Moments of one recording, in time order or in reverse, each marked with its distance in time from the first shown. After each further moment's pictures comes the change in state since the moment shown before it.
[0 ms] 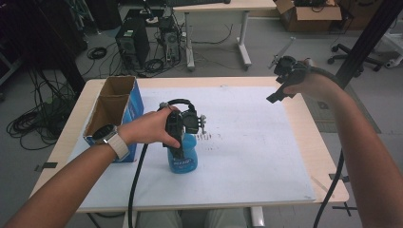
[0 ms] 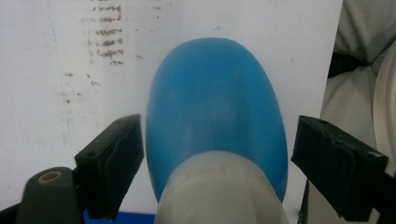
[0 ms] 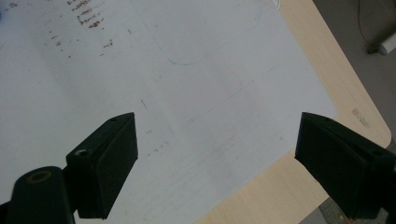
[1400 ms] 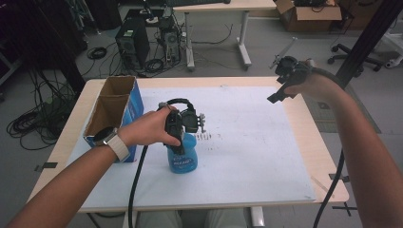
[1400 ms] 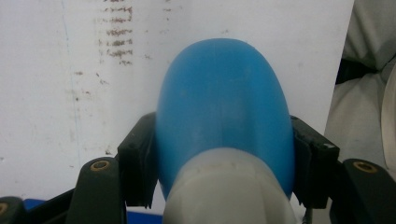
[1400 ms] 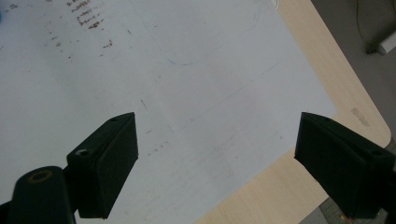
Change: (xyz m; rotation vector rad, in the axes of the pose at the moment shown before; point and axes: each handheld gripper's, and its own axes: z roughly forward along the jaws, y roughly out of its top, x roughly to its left) left arm -0.002 -0.002 -0.001 -0.011 0.034 -0.029; right arm 0.000 -0.003 -0.002 -0.007 -0.002 0.009
